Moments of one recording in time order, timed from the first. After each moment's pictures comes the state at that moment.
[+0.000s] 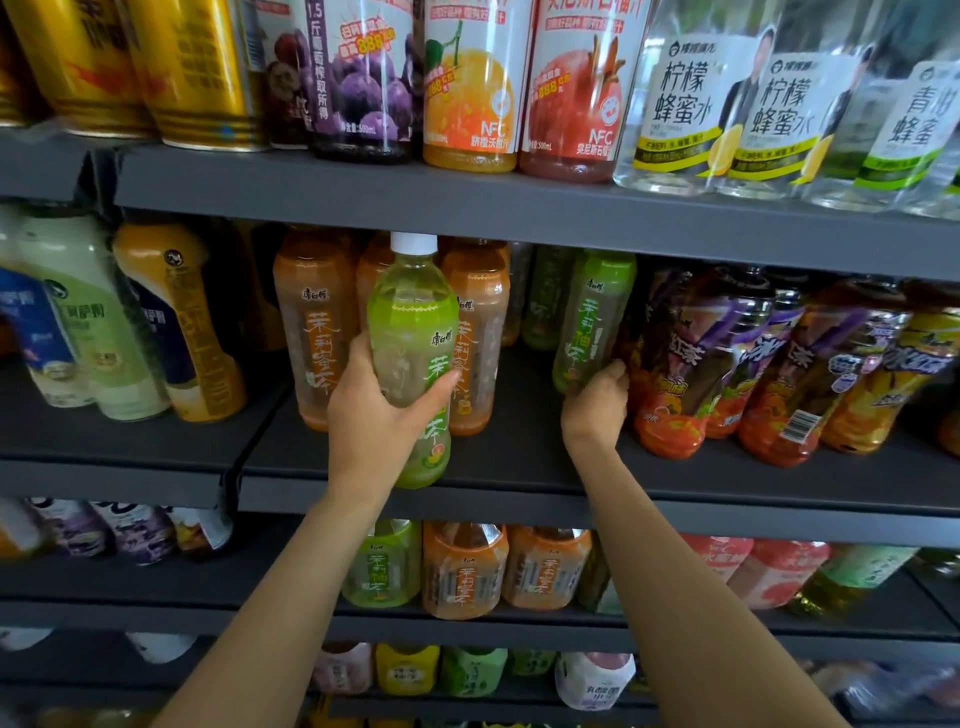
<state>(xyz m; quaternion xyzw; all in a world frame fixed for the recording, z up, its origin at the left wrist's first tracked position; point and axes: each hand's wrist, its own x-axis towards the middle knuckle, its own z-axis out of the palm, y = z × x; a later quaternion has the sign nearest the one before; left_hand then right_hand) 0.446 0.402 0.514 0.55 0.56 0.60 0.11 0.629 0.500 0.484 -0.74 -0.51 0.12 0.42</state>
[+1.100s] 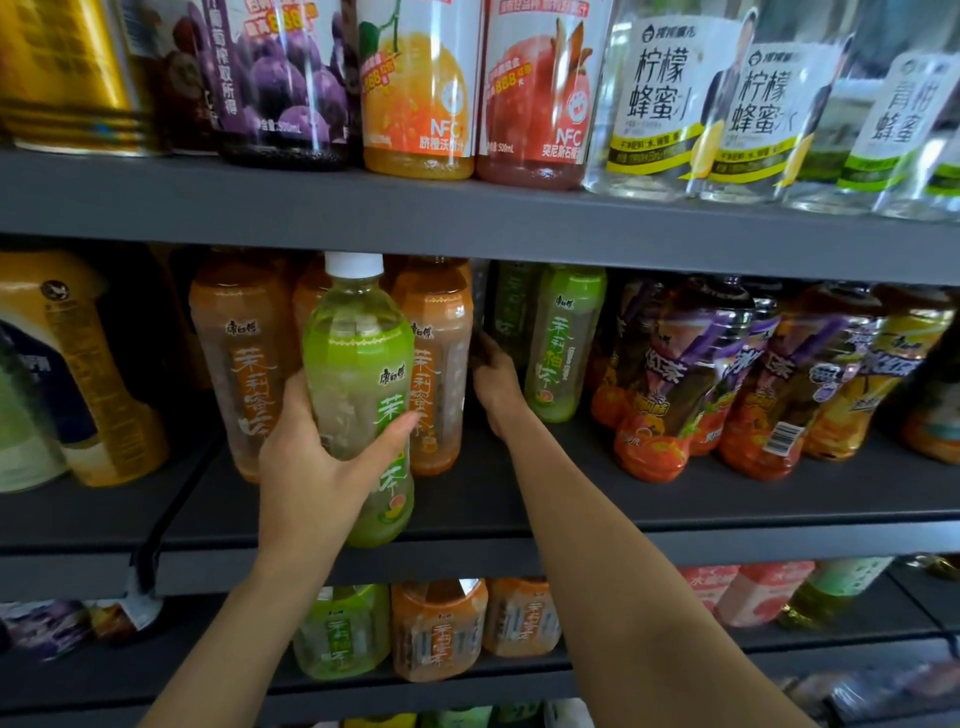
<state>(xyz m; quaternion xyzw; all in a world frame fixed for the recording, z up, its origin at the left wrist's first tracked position) 0.442 0.404 0.514 0.55 0.53 0.62 0.15 0.576 0.603 0.466 -0.53 -0.55 0.42 0.49</state>
